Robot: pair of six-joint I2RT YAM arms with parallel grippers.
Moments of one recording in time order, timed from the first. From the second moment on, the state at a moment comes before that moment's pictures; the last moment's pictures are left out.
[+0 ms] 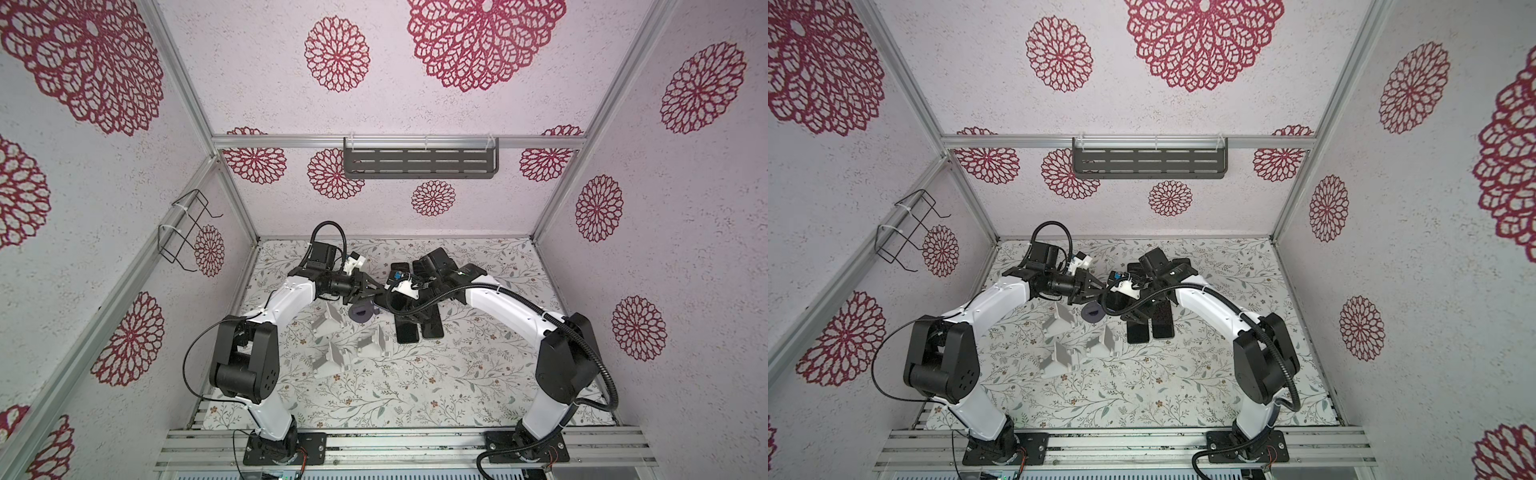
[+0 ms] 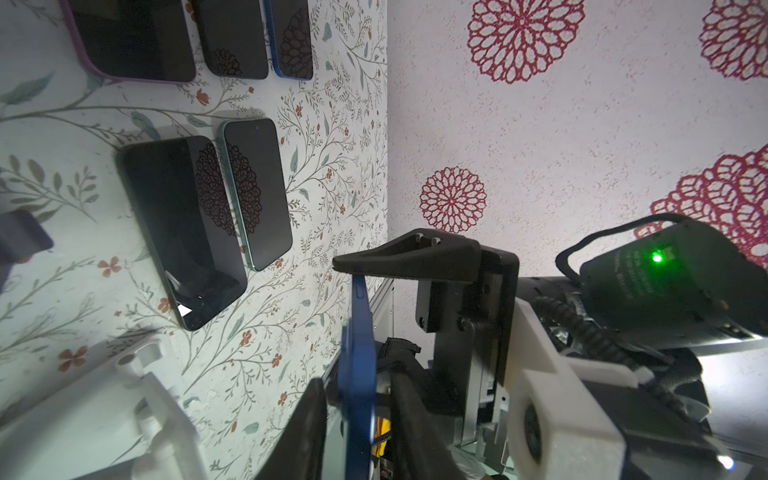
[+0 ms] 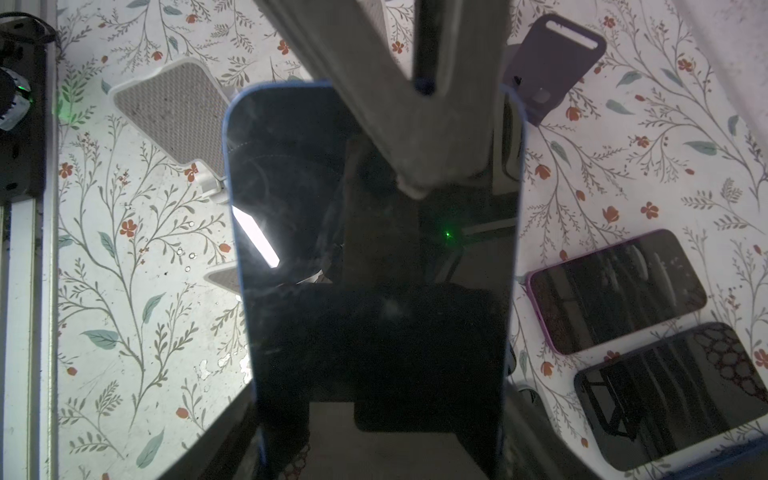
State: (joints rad) left arm -0.24 1.73 1.27 -0.45 1.05 -0.63; right arm 0.63 1.74 1.46 -0.71 -0.42 -0.59
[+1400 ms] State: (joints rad) left arm -0.11 1.64 1.24 -0.40 0.92 -0.64; right arm 0.36 1.81 1.23 -0.71 0.03 0.21
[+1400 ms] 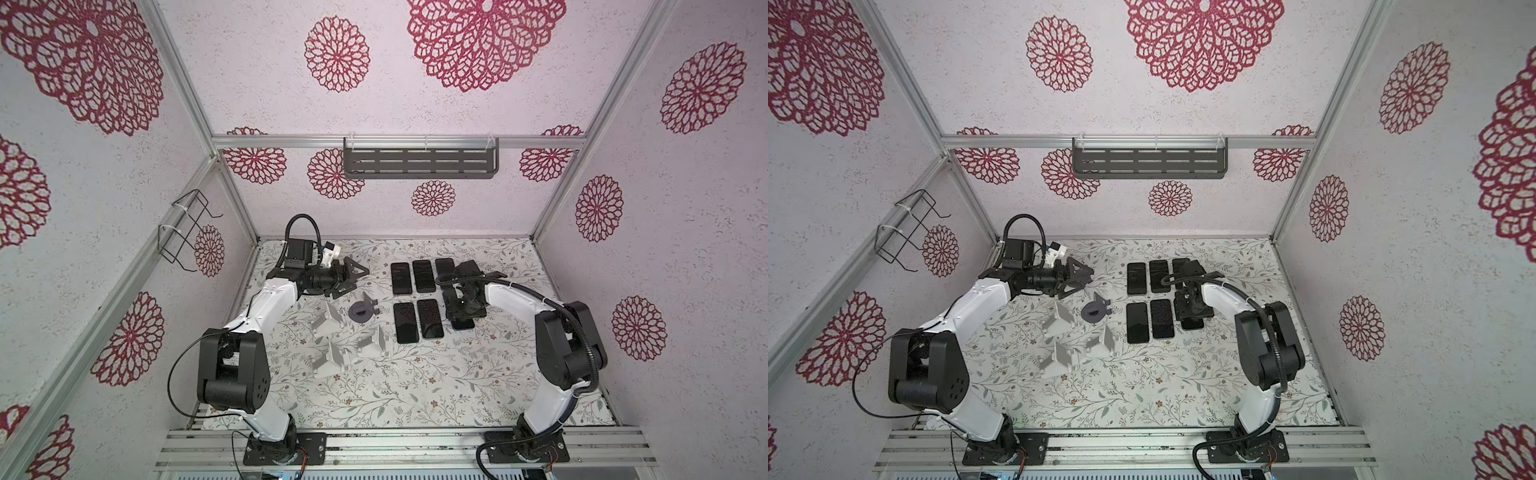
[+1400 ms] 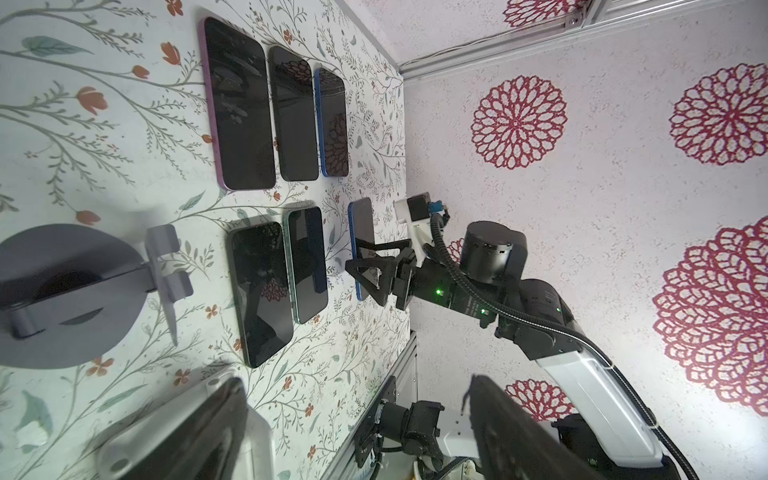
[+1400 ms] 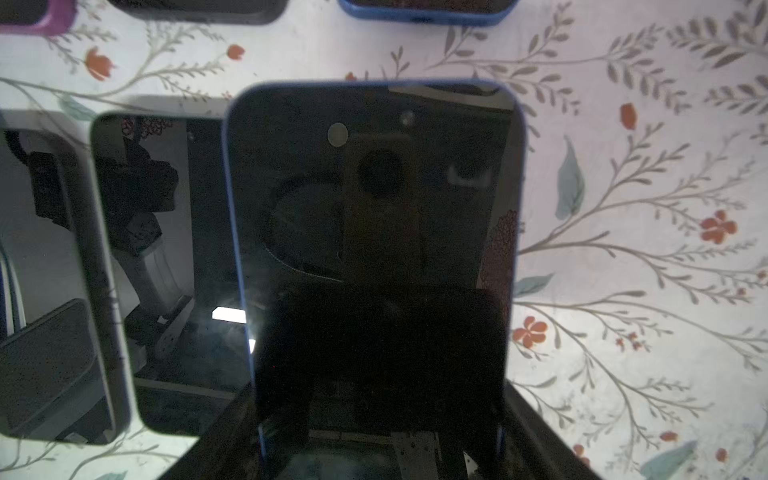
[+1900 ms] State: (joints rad) left arm -0.11 1.64 1.24 -0.40 0.93 -0.64; right arm 0.35 1.89 1.22 -0.62 0.05 0.22
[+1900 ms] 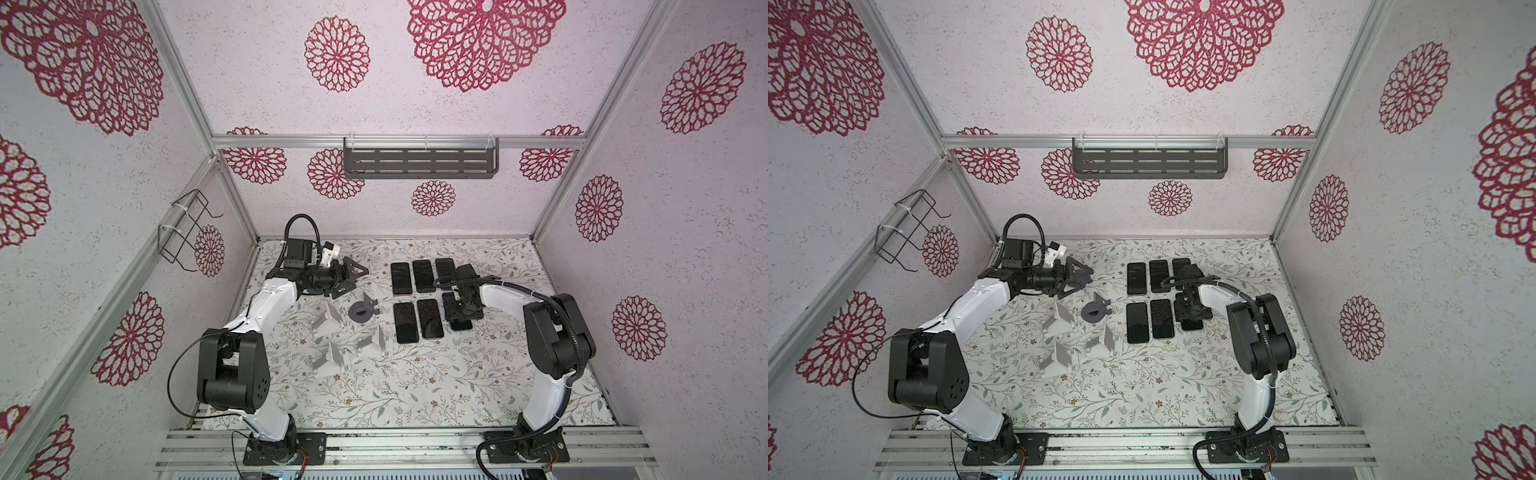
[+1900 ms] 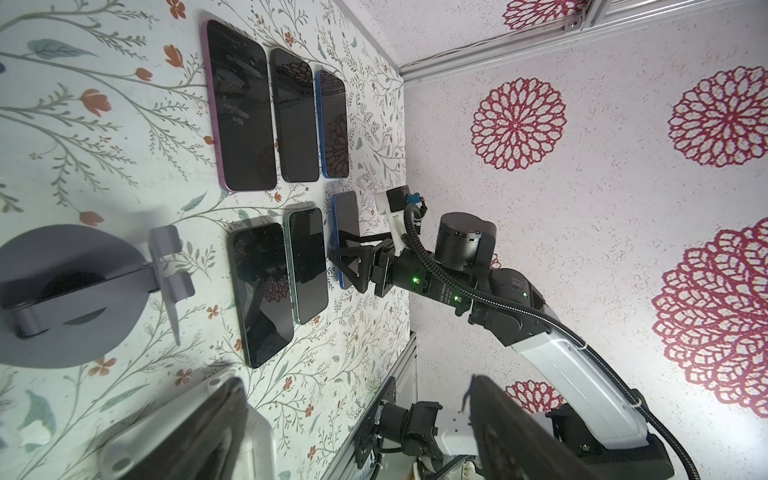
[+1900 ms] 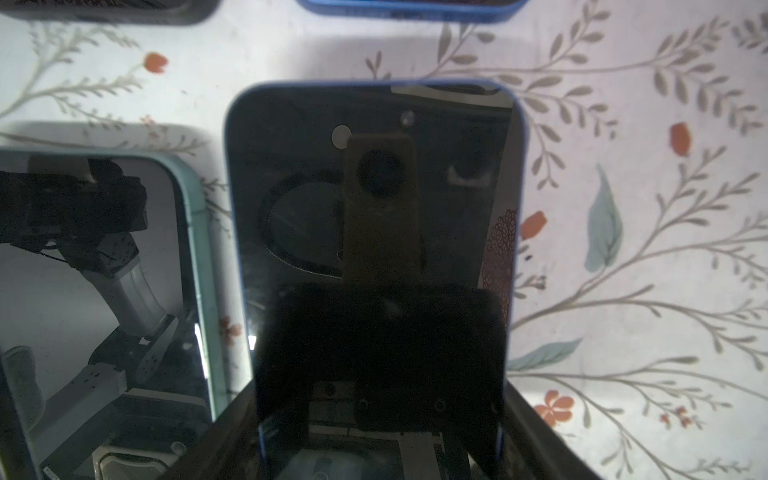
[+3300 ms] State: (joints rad) left arm -0.09 1.63 1.24 -0.40 0.91 -0.64; right arm 0.35 1.89 1.22 -0.60 0.07 0.26
